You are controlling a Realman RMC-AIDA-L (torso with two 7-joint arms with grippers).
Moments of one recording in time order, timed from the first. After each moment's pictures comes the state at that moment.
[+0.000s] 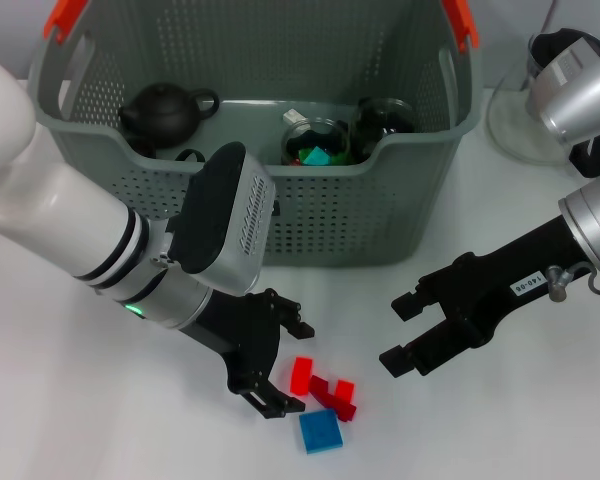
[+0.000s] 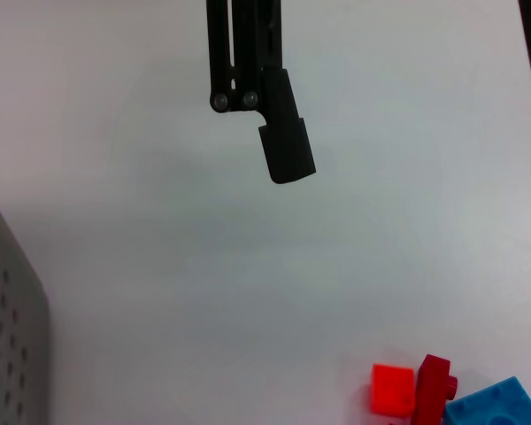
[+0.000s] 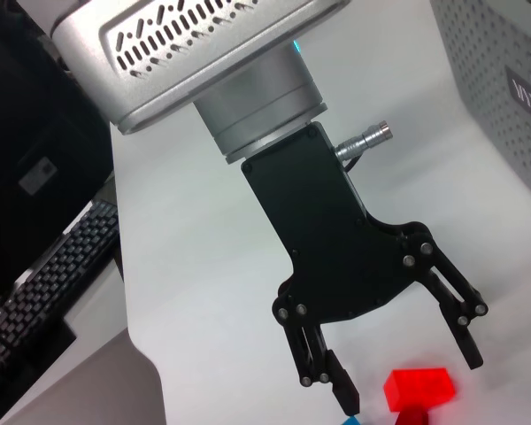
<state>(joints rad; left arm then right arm) -0.65 -2.17 1.28 0.90 2.38 1.41 -1.43 0.77 2.06 -1.06 -0.87 -2.25 -1.74 2.01</state>
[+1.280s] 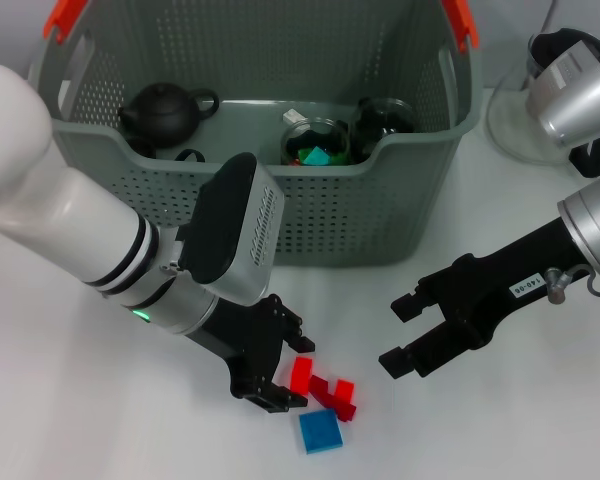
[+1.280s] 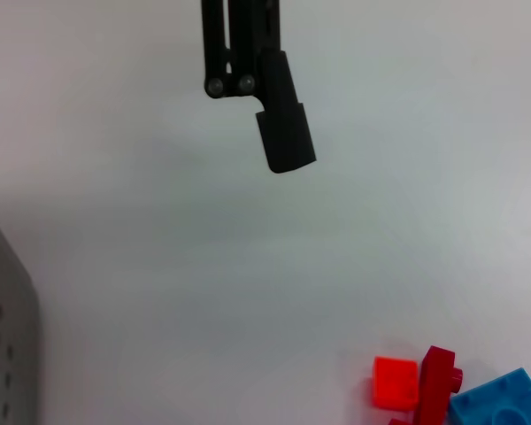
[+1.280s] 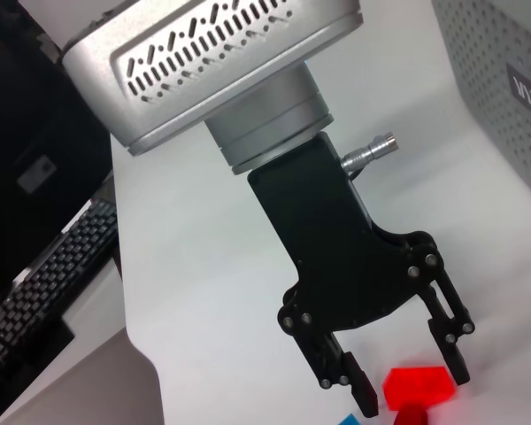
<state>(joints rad) -0.66 -2.17 1.32 0.88 2.38 1.38 -1.44 0.77 2.06 -1.07 -0.87 -2.25 -1.73 2.00</state>
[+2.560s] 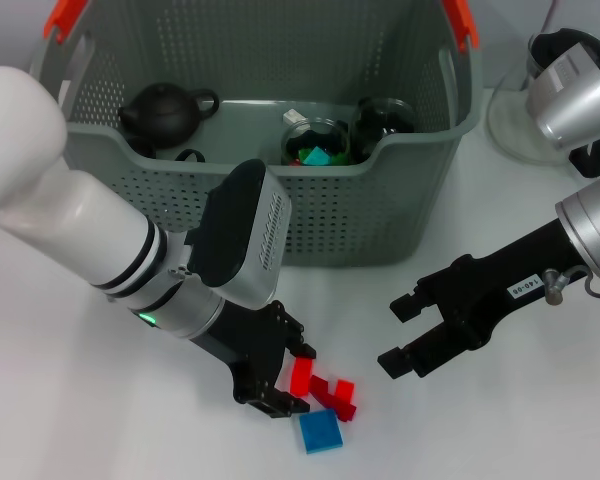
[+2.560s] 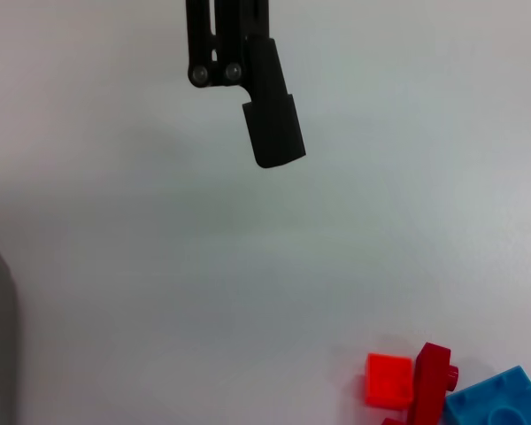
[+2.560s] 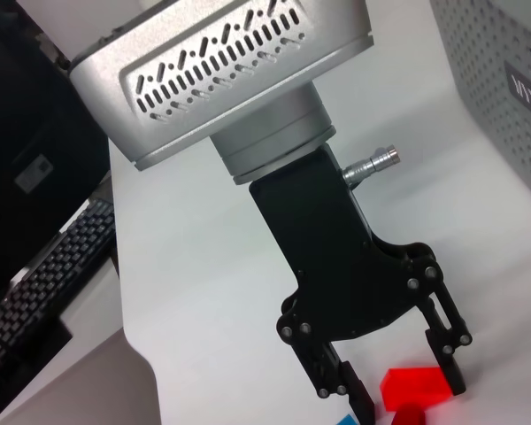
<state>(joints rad) -0.68 -2.17 1.33 0.83 2.38 1.36 -1.45 0.77 2.06 -1.07 -0.86 -2.25 -1.72 2.00</state>
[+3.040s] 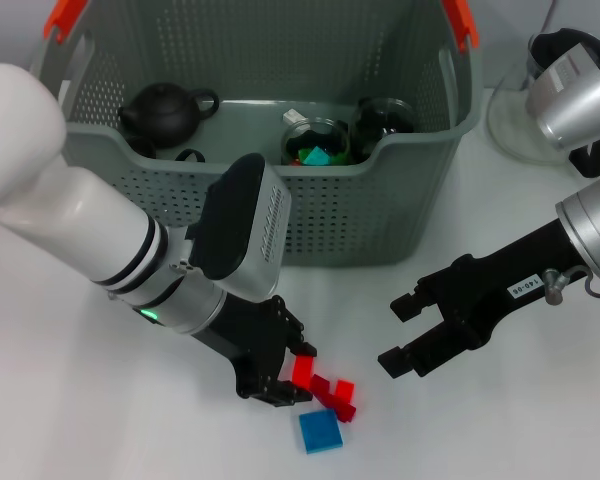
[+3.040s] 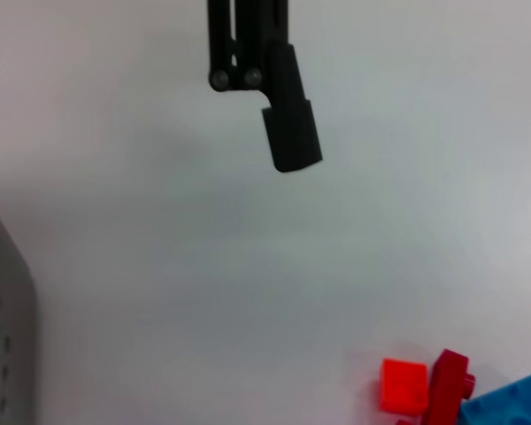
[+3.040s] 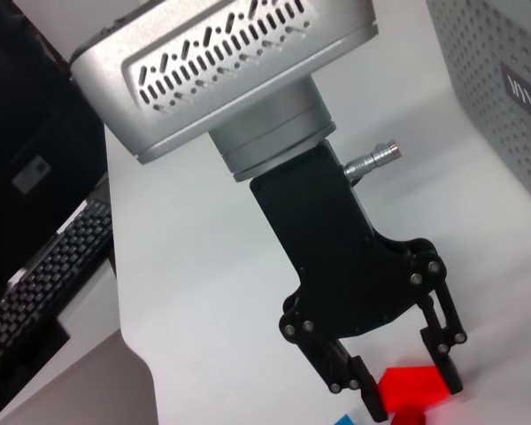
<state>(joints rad) -0.68 -2.17 1.33 0.84 2.38 1.35 -1.47 0.77 2.06 -1.07 -0.86 -2.25 -1.72 2.00</state>
